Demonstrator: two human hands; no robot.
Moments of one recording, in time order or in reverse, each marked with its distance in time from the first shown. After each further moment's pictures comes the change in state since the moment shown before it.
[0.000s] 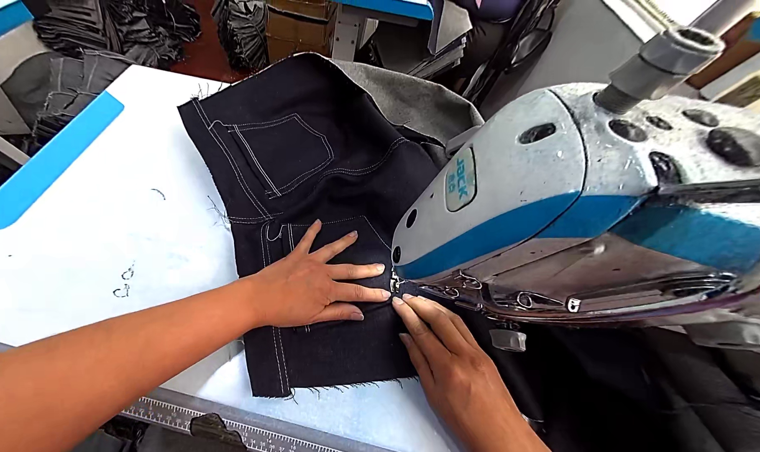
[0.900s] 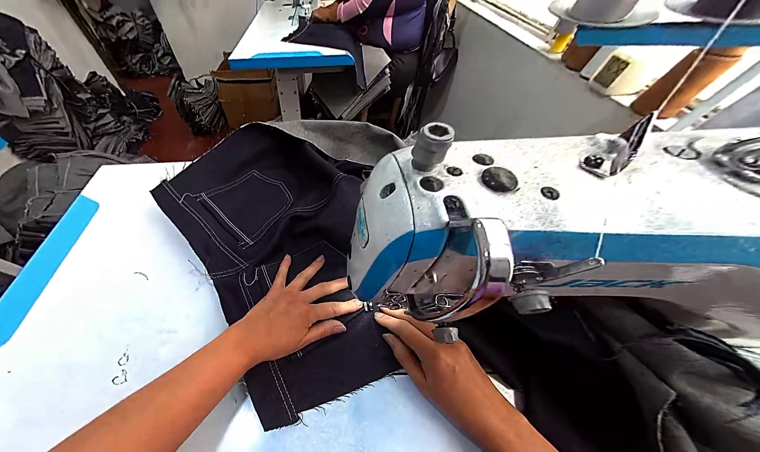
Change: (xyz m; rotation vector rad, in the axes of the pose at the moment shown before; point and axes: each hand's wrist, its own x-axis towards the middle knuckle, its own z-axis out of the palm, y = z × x) left_hand 0.010 -0.010 -0.001 0.061 0.066 -0.014; right_hand 0.002 0.006 0.011 0.094 0.107 0.139
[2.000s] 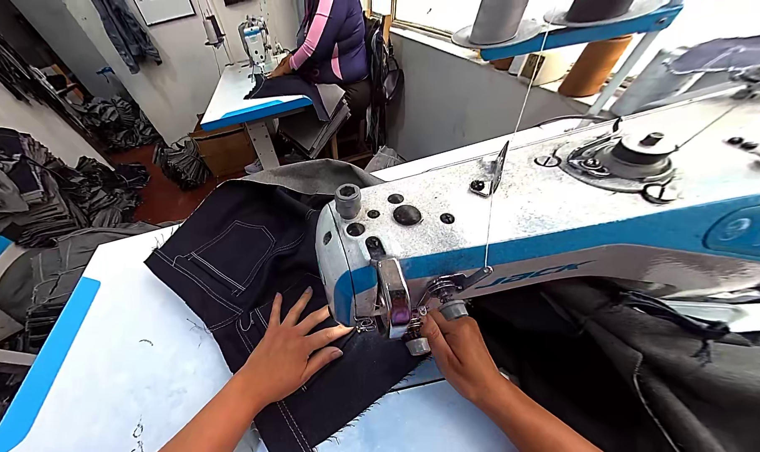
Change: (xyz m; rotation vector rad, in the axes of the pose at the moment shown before) left_hand 0.000 0.001 0.001 0.010 -0.026 -0.033; right_hand 0.017 0.010 -0.016 0.302 0.310 0.182
